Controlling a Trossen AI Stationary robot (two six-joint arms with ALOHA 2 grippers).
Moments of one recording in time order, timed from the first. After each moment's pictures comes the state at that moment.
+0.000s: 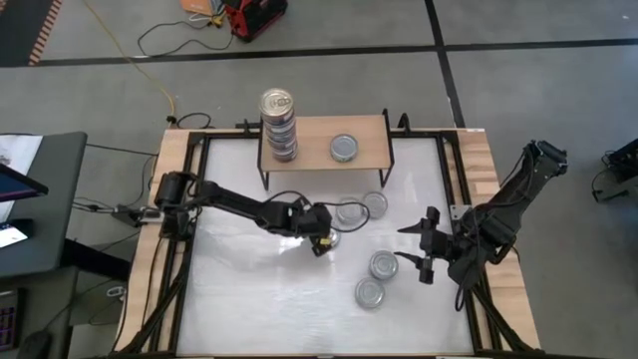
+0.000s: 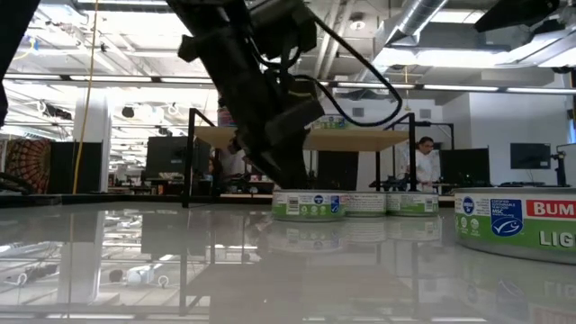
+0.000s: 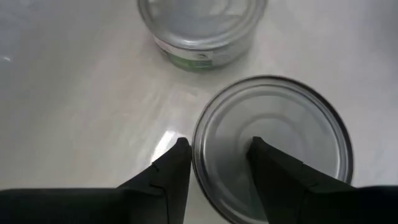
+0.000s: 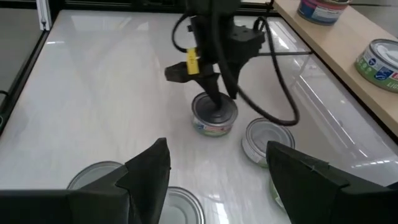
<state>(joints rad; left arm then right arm) -0.10 1.92 1.26 -0.33 -0.34 -0.48 0.83 1.02 0.84 -0.67 0.90 0.62</state>
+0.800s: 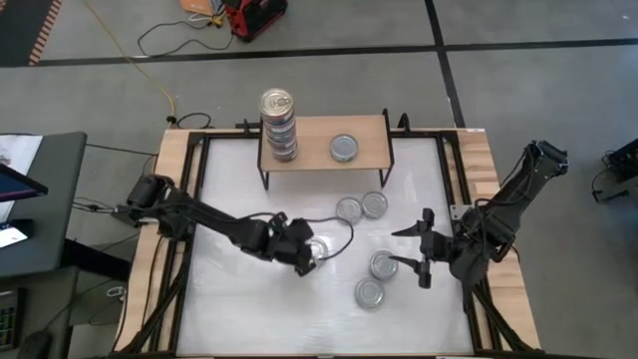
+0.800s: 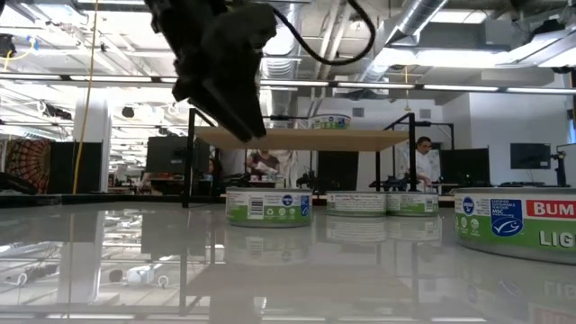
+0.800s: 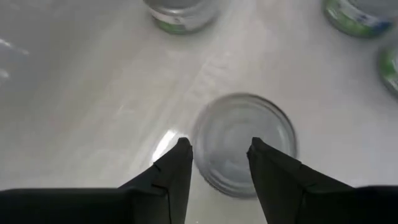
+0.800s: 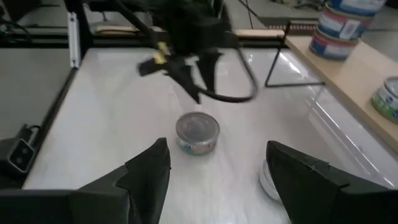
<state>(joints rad) -0.30 1.74 1.25 -0.57 -0.50 -0.74 0.81 1.02 0.84 -0.44 0.90 0.45</state>
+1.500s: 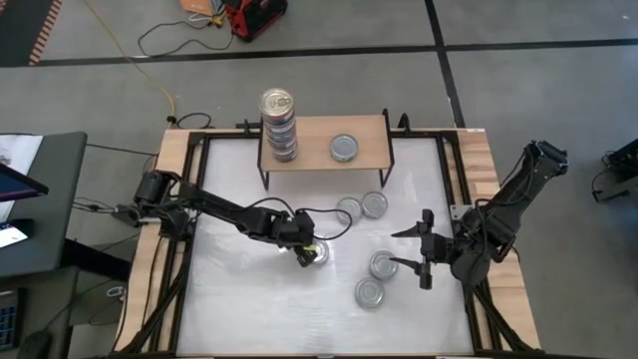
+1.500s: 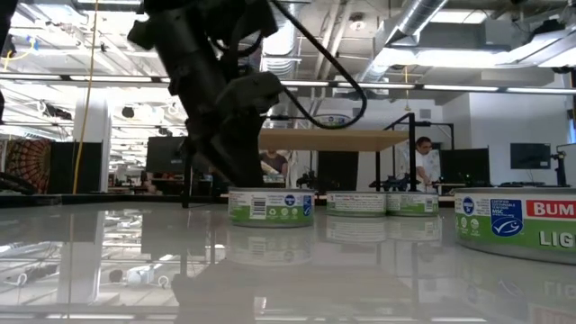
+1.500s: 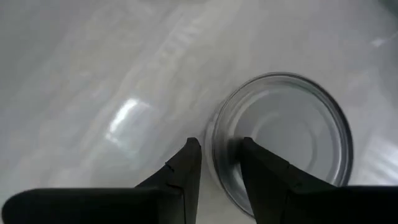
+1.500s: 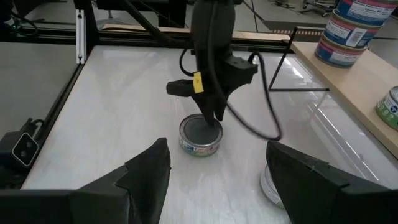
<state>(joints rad) -0.16 1.78 1.06 -0.27 -0.21 -0.74 0.82 1.02 0.84 -0.43 0.89 0.42</state>
